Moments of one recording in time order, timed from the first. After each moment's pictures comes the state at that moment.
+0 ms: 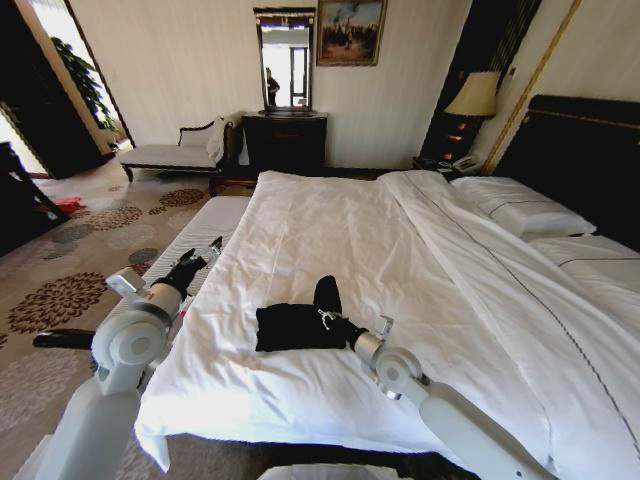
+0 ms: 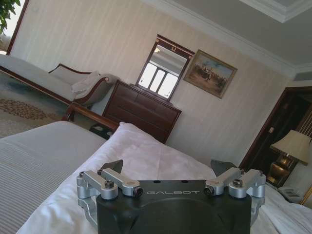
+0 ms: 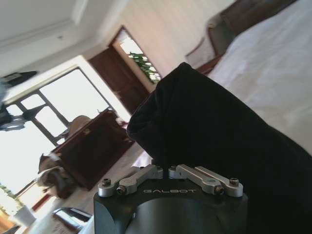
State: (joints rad) left arm 1.12 -1.04 -0.67 -2.20 -1.16 0.44 -0.42; right arm -0.96 0.91 -0.18 1.87 1.20 -0.06 -0.03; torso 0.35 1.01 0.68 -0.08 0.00
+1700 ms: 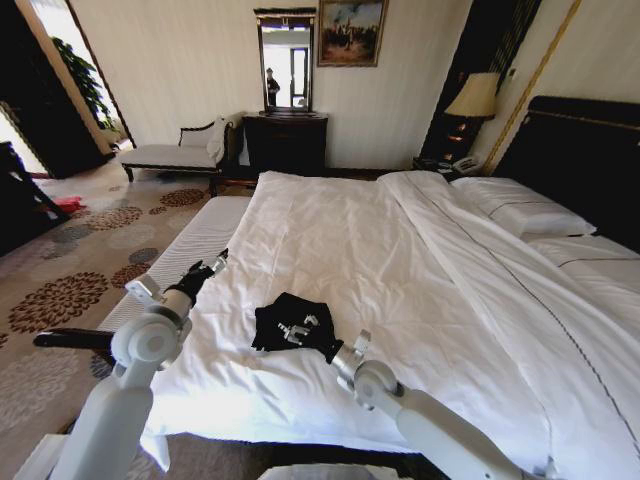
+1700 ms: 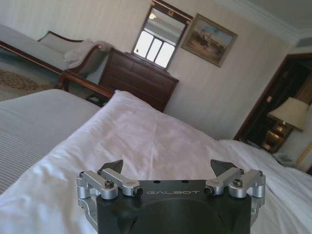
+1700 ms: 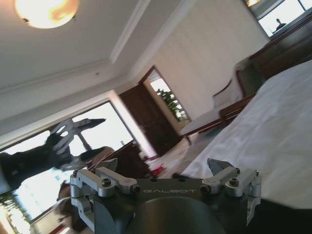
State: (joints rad) left arm 1.10 -1.06 -0.51 -2.13 -1.09 0.47 -0.39; right arm -0.97 0.97 -0.15 1.81 1.11 0.13 -0.15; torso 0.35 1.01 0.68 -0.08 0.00
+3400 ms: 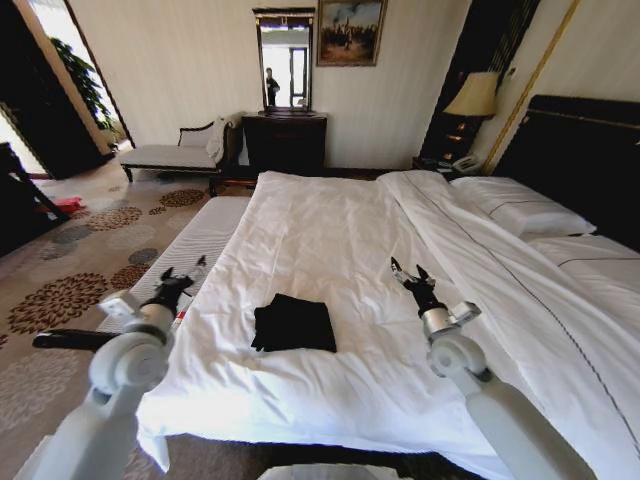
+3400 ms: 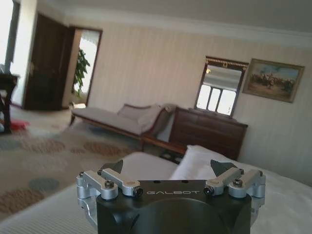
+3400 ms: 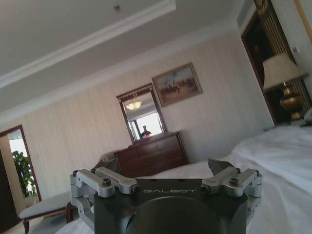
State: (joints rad) left arm 1.42 -1.06 -0.83 -2.30 -0.86 0.31 -0.46; right arm -1.29 0.89 0.51 2.02 0.91 0.15 0.18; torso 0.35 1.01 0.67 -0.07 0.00
